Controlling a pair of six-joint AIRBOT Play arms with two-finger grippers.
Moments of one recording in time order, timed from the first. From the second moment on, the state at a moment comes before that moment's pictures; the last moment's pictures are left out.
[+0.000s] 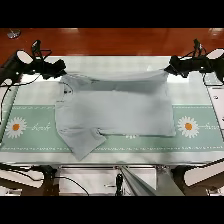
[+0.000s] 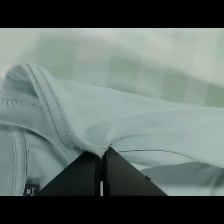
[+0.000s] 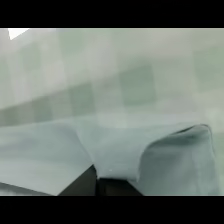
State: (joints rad) left arm 0.06 -1.66 1.45 1.09 -0.91 -1.58; right arm -0.21 -1.77 1.57 -0.87 1.06 1.45
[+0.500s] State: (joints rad) left arm 0.10 -1.69 1.39 1.17 -1.27 -1.43; right arm -0.23 -1.78 1.52 -1.12 1.40 1.41
